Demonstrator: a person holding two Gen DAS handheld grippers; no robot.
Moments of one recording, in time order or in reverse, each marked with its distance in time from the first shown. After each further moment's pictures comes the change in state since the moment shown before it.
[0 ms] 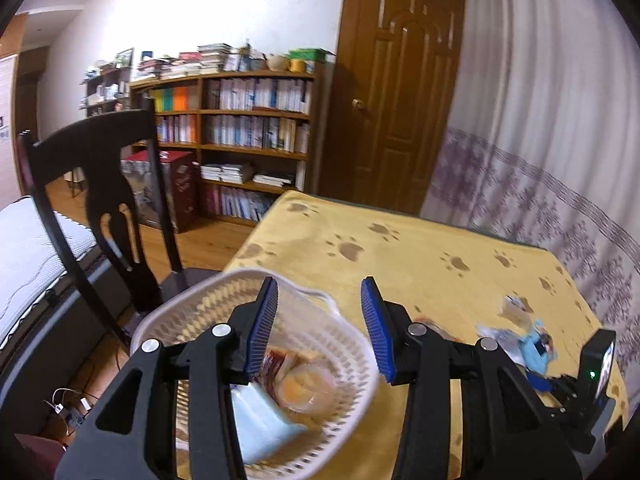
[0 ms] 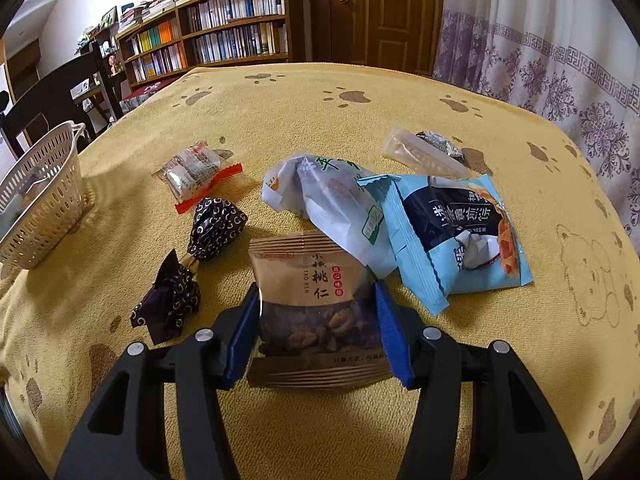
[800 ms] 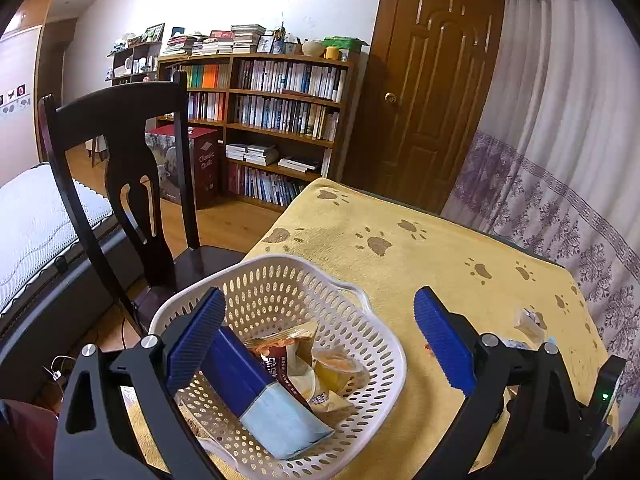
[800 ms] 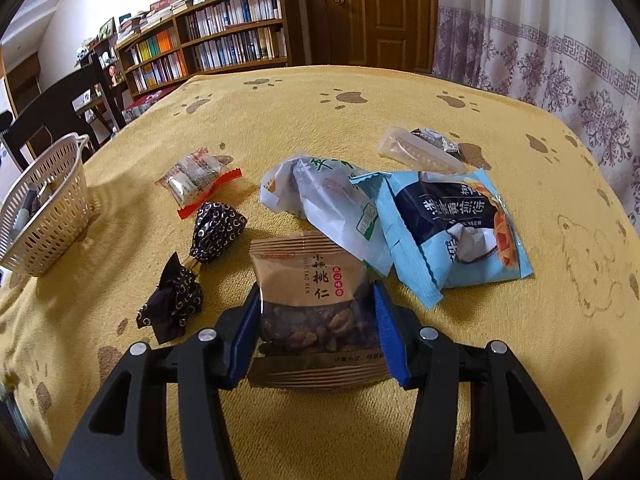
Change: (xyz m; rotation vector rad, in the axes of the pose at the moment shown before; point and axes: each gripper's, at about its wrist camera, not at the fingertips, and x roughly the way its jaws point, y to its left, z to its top) left arm 0.014 0.013 -0.004 -0.089 0.055 0.051; right arm -0.003 -0.007 -0.003 0.045 -0.009 0.039
